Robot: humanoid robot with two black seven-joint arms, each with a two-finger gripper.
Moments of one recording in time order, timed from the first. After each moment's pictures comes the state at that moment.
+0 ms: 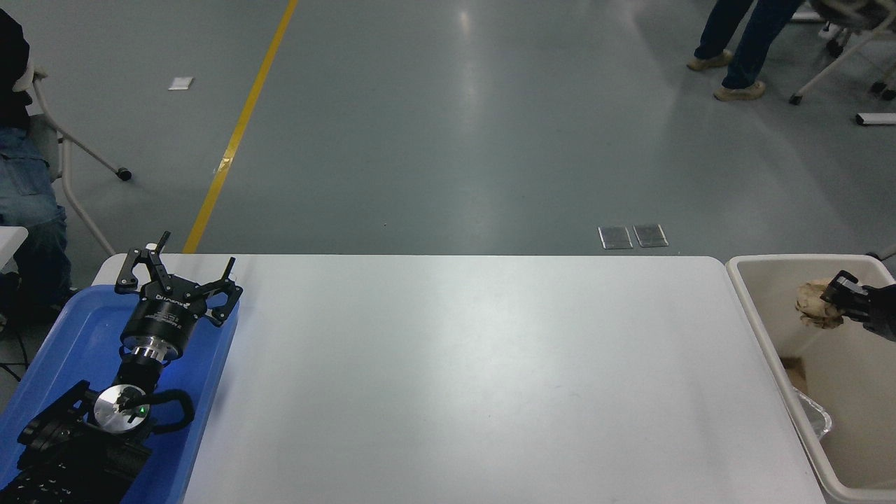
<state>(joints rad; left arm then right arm) -0.54 0.22 -1.14 -0.31 -0.10 -0.79 -0.16 0.83 -0.54 -0.90 0.19 0.08 0.28 0.25</state>
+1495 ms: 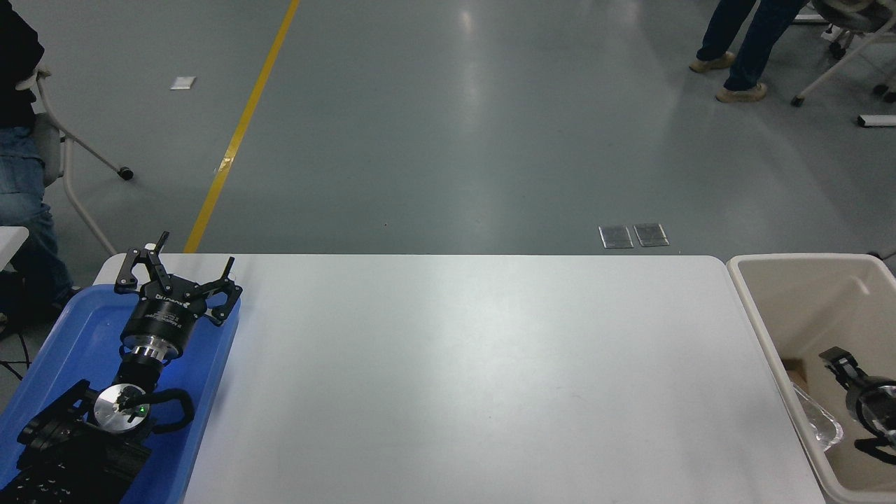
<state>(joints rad) -0.54 0.22 -1.14 -0.31 -0.10 -0.79 -0.16 0.70 -0.43 -0.63 0.08 0.16 0.20 -0.02</state>
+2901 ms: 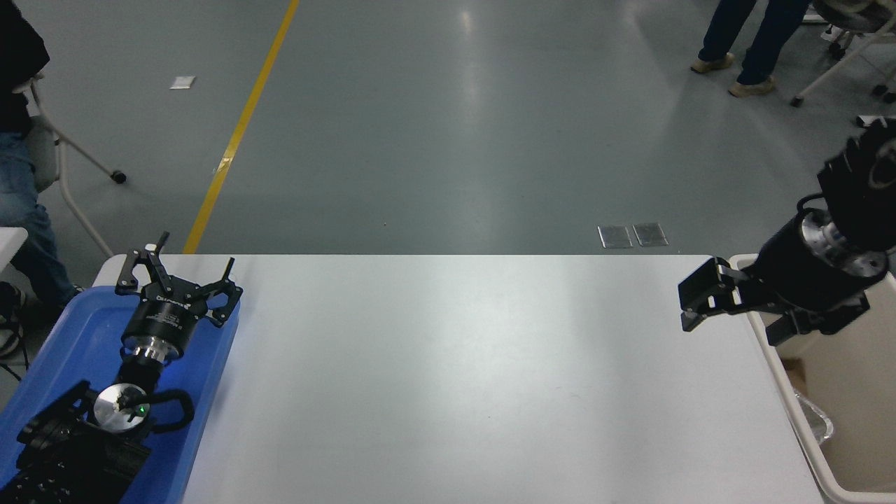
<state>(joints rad) -0.54 0.22 -1.14 -0.31 -0.10 -0.79 -0.16 2.38 -0.45 -1.41 1.69 -0.08 0.66 -0.17</state>
